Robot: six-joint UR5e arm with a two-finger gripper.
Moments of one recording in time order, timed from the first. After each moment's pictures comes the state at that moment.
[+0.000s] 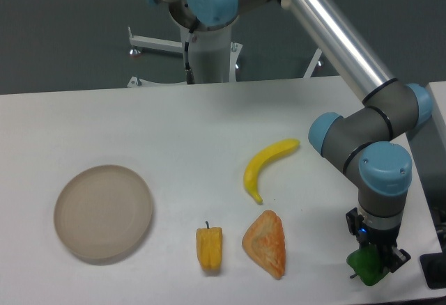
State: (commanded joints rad) arm 2.37 -2.54 -0.72 -1.11 1.61 1.53
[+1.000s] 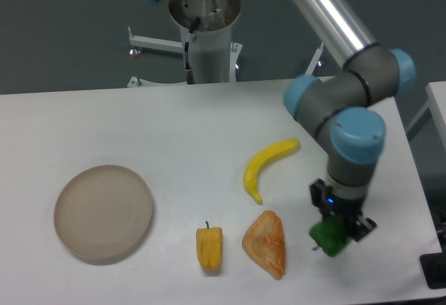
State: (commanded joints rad) arm 2.27 -2.19 -1.09 -1.24 1.54 1.20
